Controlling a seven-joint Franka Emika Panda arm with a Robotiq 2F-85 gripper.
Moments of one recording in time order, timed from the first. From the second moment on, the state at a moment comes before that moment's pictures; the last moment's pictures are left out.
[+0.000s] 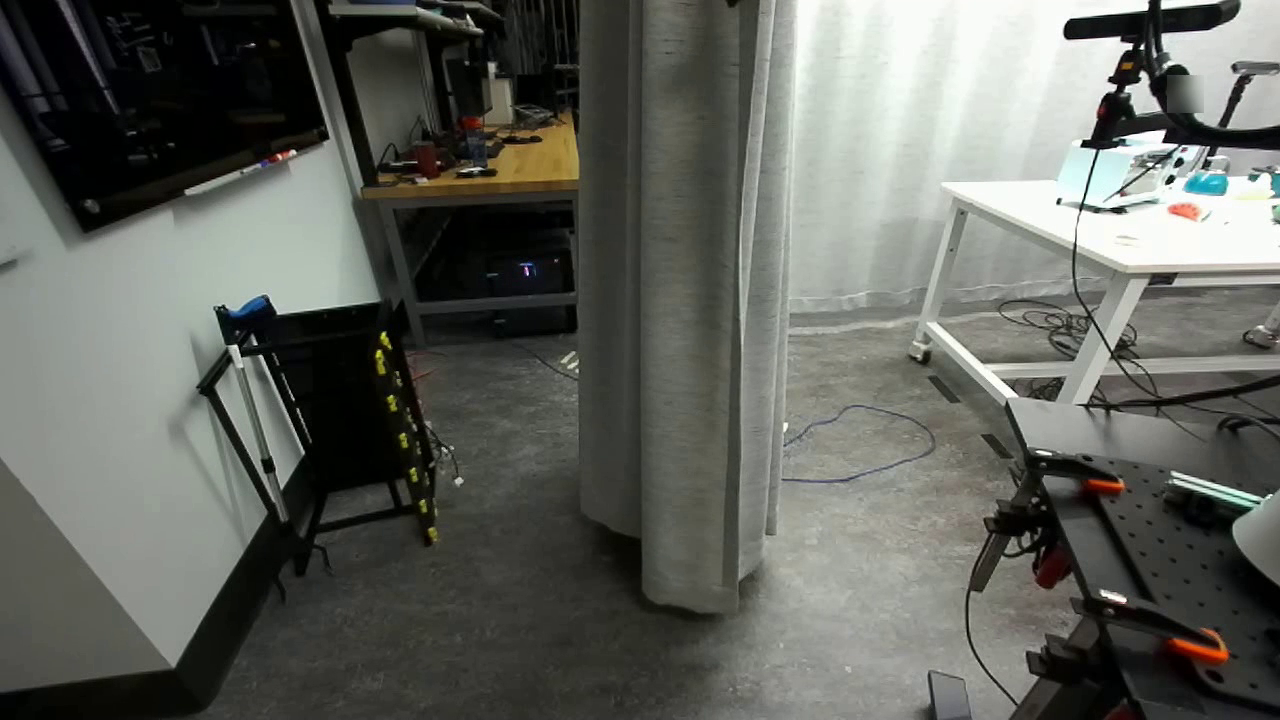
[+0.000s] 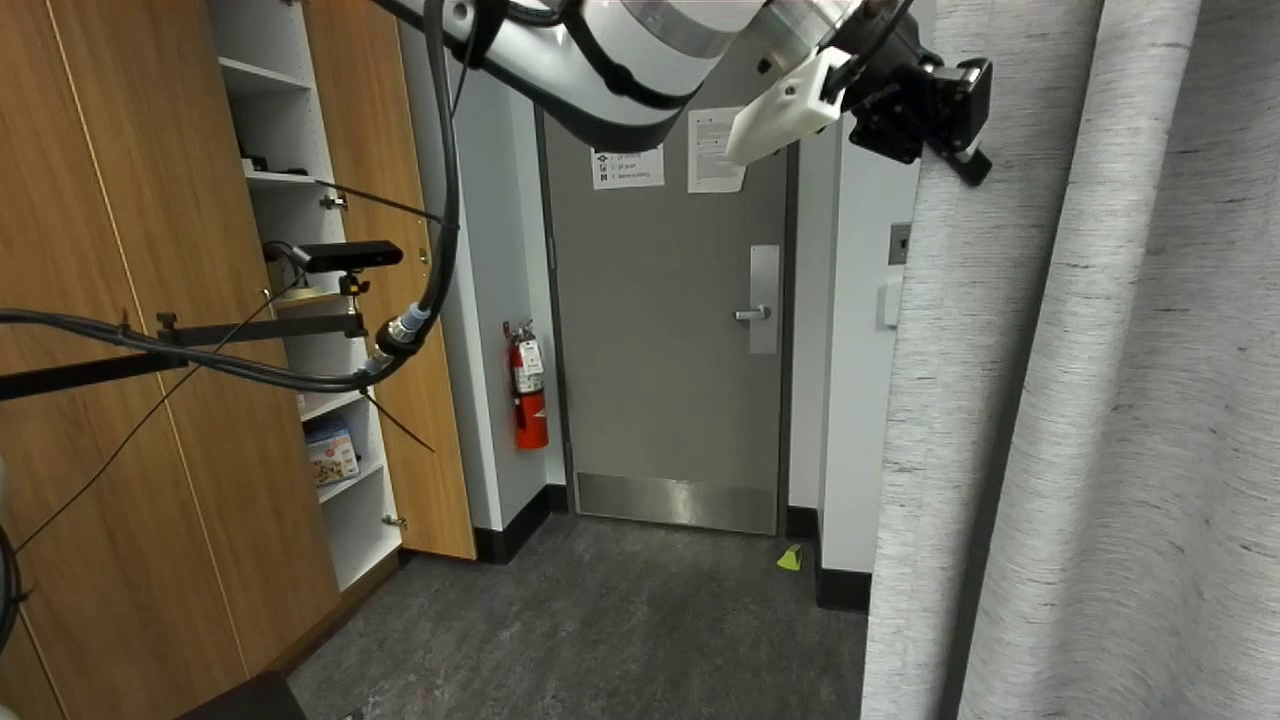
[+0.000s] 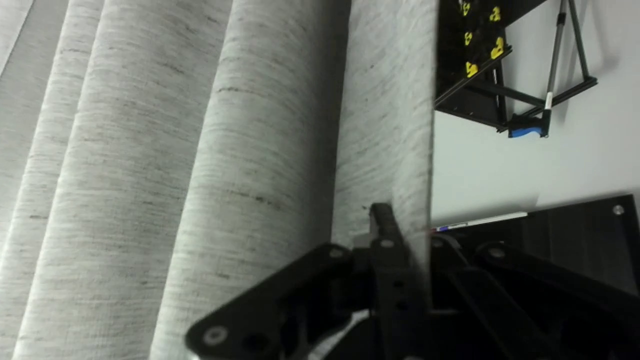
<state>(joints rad) -0.28 -0.08 -0.13 -1.99 -0.57 2.77 0.56</state>
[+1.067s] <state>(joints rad) -0.16 -0.30 -0.06 -2.23 -0.39 2.77 0.10</state>
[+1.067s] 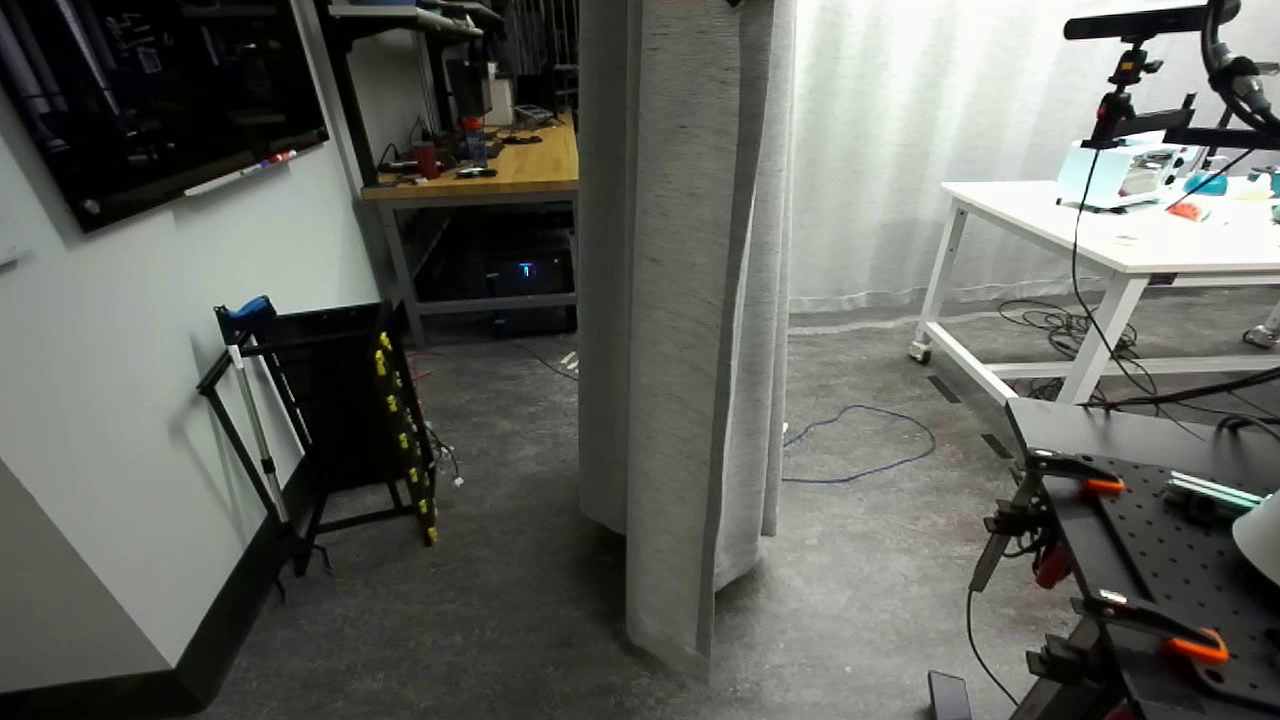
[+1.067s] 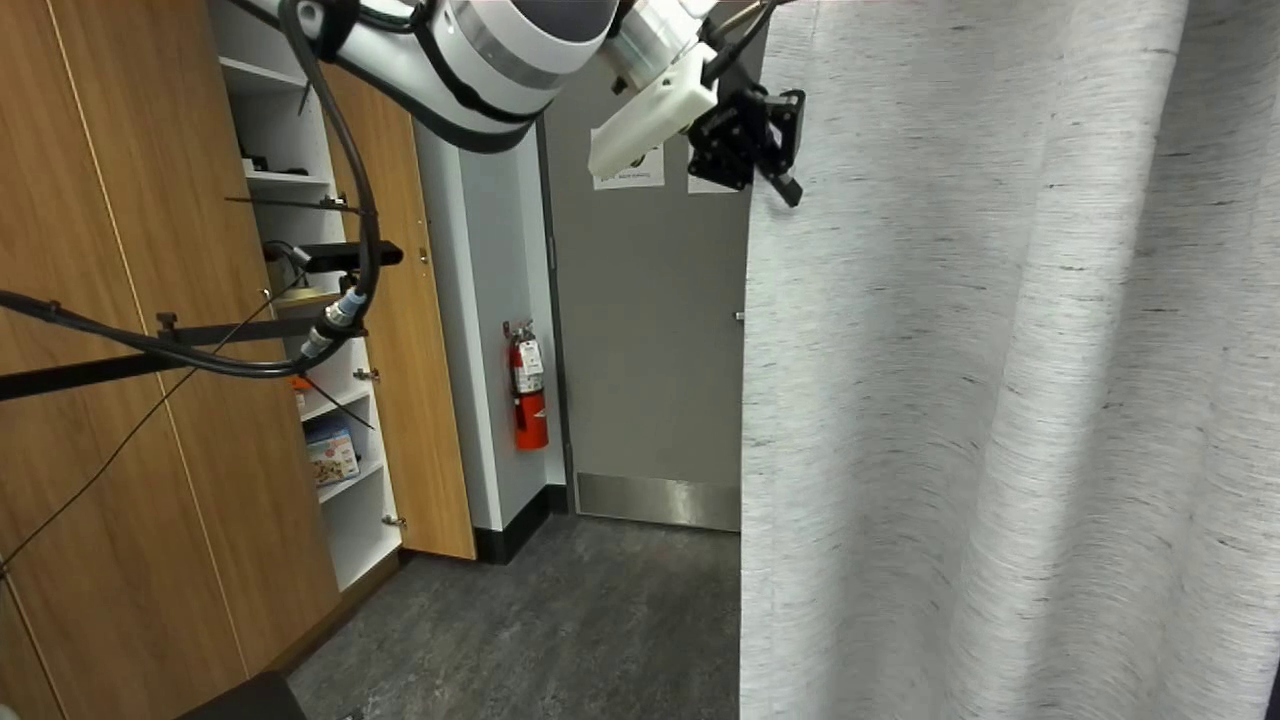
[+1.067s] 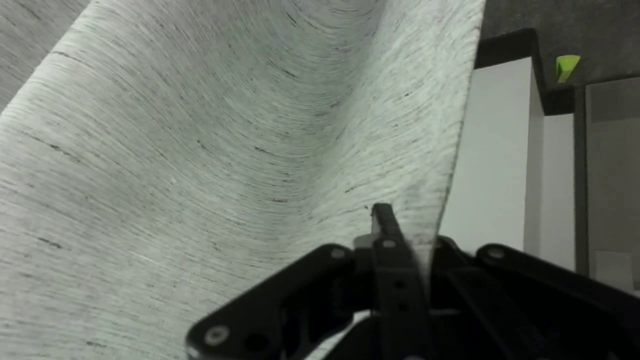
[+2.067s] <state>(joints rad) -0.16 -0.39 0.09 -2.29 -0.41 2.77 0.05</state>
